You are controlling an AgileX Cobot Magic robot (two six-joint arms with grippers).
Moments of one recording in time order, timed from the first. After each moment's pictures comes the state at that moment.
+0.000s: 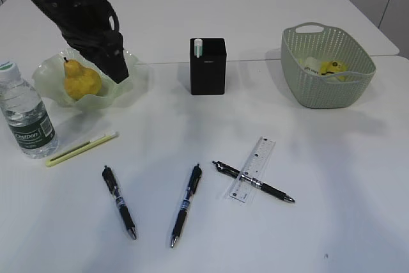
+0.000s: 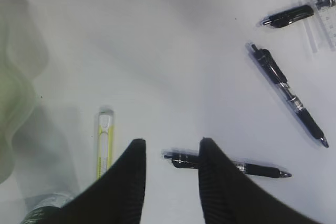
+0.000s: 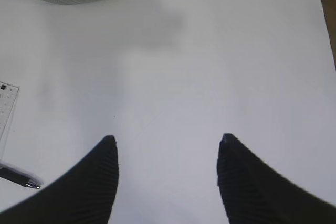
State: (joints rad) left arm -0.34 1.96 -1.80 -0.21 1.22 0.51; right arm -0.11 1.62 -1.53 -0.05 1.24 0.12
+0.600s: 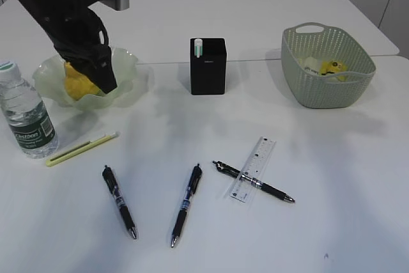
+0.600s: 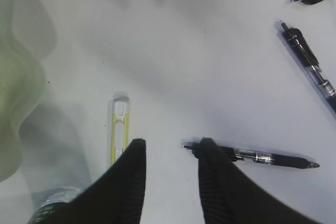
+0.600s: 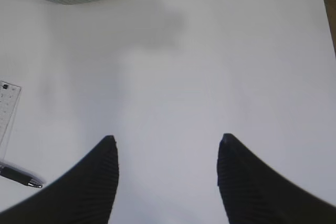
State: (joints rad) left arm -0.28 2.02 -1.80 -0.22 1.23 0.60; right arm -0.11 1.62 -1.53 -0.04 1.24 0.12
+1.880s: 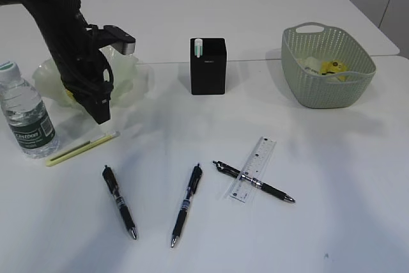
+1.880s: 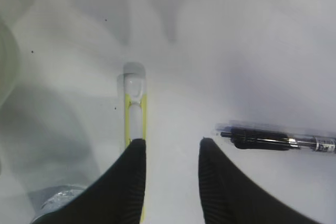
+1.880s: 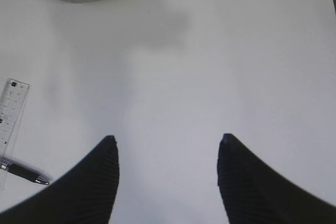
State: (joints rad) left arm -0.28 2.16 -1.80 -0.10 1.22 0.61; right arm -0.11 1.62 -1.53 -0.02 1.24 0.10
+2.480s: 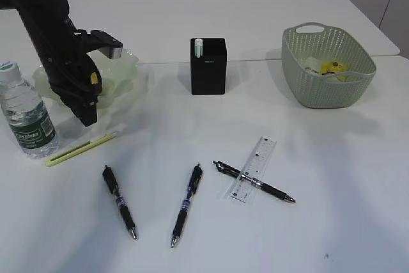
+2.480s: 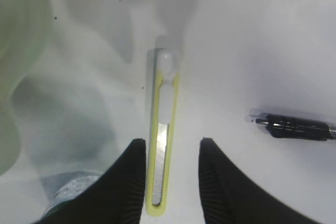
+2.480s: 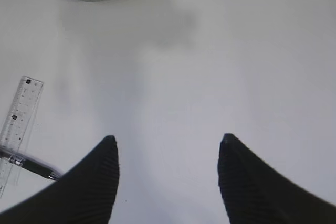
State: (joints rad) left arm -0.23 2.19 -1.80 -0.08 1.22 0.61; right arm -0.11 1.62 -1.53 0.02 1.24 0.10
